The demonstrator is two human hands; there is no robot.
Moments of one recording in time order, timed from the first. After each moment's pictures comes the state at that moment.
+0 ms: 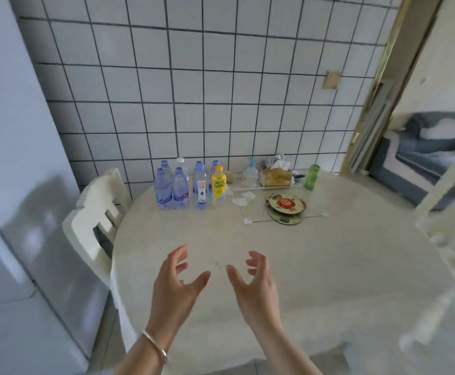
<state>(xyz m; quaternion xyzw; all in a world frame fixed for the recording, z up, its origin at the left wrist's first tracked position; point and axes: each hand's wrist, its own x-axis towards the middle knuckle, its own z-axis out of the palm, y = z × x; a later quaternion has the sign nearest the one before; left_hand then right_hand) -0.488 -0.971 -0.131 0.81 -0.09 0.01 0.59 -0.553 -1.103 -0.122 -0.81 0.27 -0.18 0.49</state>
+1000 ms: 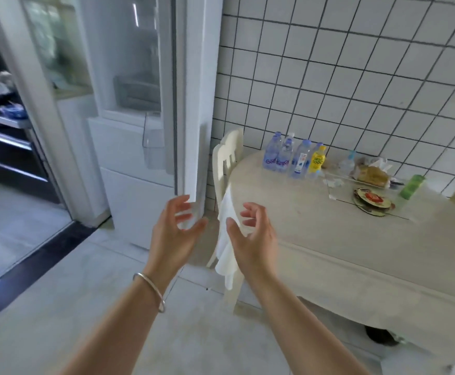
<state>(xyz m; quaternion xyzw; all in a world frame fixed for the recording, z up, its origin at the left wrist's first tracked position) -0.770 -0.734 -0.083 0.77 0.05 0.20 0.60 -0.770 -0.873 -0.077 -0.85 0.01 -0.18 0.50</state>
